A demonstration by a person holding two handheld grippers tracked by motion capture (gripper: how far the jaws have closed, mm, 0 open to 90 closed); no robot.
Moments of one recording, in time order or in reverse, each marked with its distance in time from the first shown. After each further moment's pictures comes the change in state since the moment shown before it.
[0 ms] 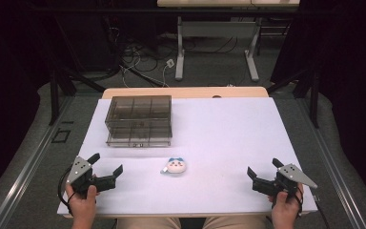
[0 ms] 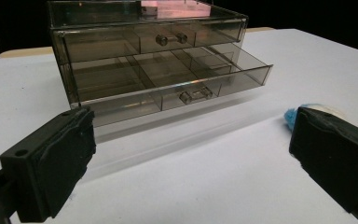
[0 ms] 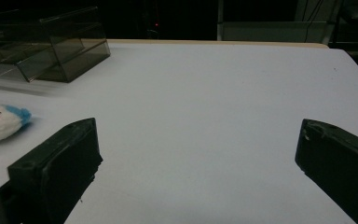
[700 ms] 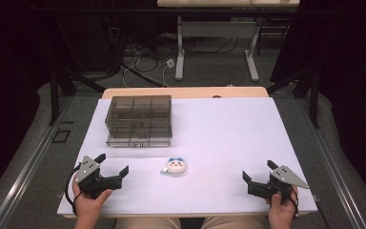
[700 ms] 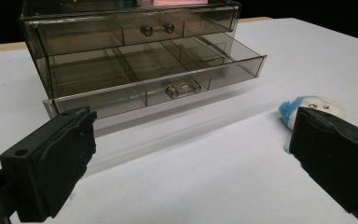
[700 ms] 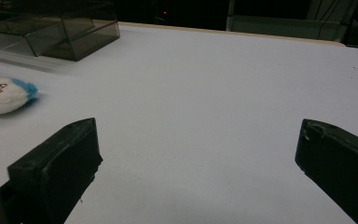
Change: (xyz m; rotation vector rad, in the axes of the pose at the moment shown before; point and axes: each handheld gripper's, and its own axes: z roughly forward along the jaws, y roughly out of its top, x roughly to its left) left arm -0.013 0.000 0.013 0.033 -0.006 0.019; right arm 0.011 -0.007 0.006 0.030 0.030 -0.074
